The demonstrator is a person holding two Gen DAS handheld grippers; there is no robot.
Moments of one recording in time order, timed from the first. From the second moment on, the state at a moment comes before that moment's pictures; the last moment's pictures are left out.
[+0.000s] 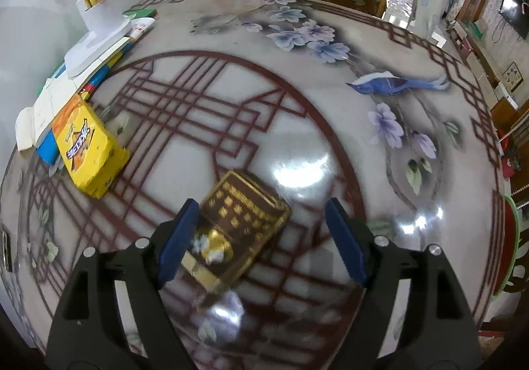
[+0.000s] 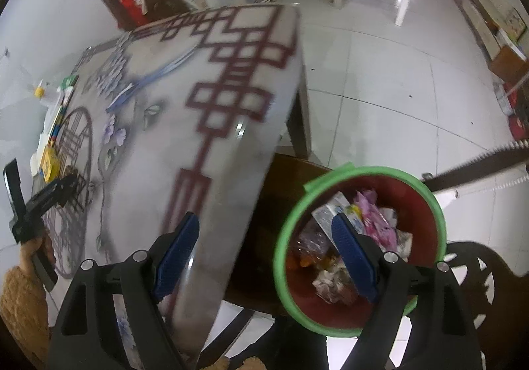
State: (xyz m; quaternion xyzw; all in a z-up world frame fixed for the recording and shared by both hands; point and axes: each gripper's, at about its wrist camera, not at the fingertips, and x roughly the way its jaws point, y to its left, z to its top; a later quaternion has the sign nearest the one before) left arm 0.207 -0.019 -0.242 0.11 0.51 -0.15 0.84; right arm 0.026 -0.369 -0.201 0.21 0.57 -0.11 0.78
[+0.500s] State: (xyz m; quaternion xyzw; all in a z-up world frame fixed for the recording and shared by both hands) left arm 0.179 0.017 -0.228 0.01 0.50 -0.11 0.86; right arm 0.100 -0.309 -0.213 0.16 0.60 -0.02 0.78
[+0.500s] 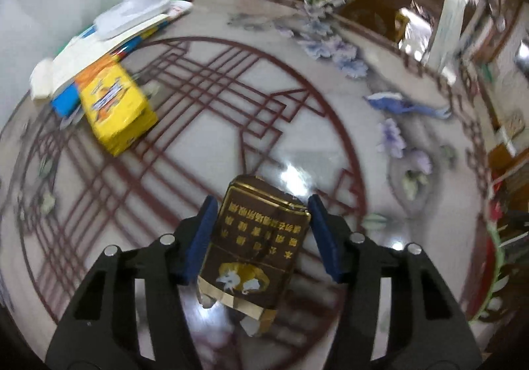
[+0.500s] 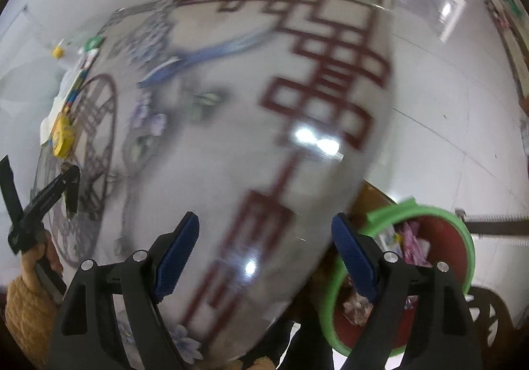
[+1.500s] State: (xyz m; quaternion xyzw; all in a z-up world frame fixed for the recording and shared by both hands) left arm 0.085 0.071 -0.244 -0.12 0.51 -0.04 0.85; right arm 0.340 0.119 -0.235 -0.13 0.52 0.26 0.80
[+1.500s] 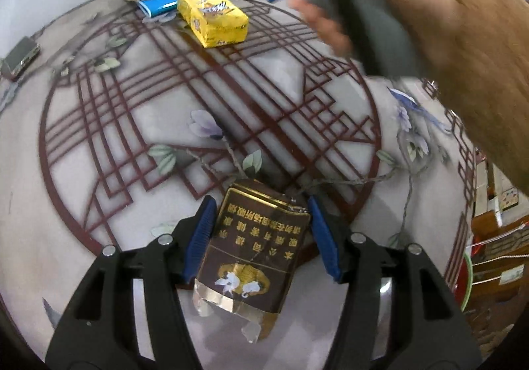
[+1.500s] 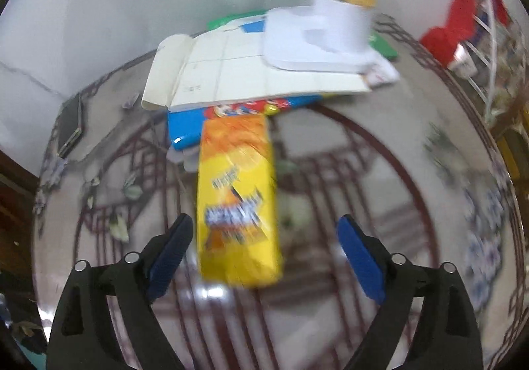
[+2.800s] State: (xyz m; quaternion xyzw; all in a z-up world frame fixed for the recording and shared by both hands) left arm 0.058 0.060 -0.235 -0.06 0.51 -0.03 0.86; right arm 0.134 -0.140 -0.232 0.00 0.61 0.15 0.78
